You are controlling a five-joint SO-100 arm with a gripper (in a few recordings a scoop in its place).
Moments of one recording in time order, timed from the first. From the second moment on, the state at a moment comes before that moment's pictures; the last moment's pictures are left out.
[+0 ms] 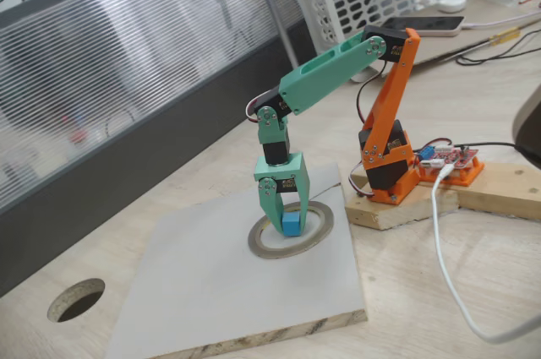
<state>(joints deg) -1.1 117.8 136.0 62.8 100.1</state>
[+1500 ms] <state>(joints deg) -1.1 117.8 124.9 62.8 100.1</state>
